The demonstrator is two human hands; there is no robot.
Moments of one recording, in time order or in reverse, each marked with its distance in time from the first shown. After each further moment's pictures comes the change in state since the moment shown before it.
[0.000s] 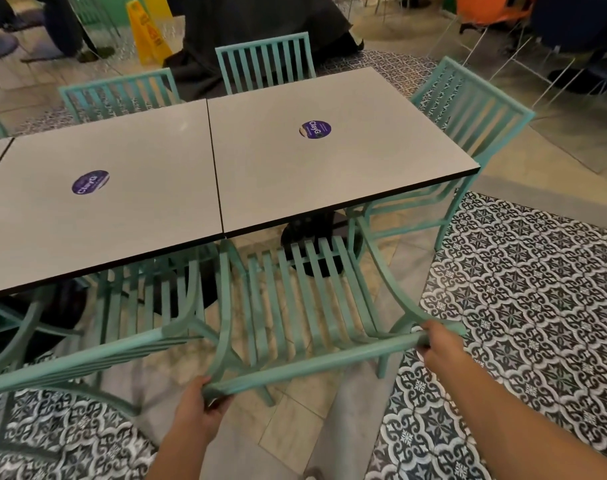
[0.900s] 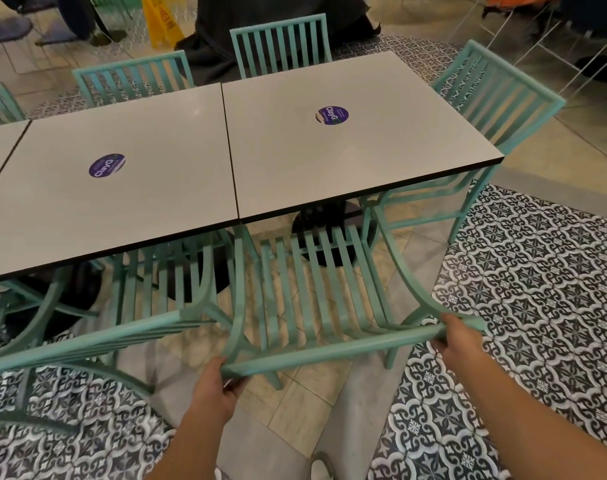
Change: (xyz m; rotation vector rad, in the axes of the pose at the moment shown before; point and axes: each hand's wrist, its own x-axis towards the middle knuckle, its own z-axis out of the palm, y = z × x) left_hand -0.013 -0.002 -0.002 0.029 -0.052 0.032; right_hand -0.002 0.011 -0.007 -0.037 -0.042 -0.032
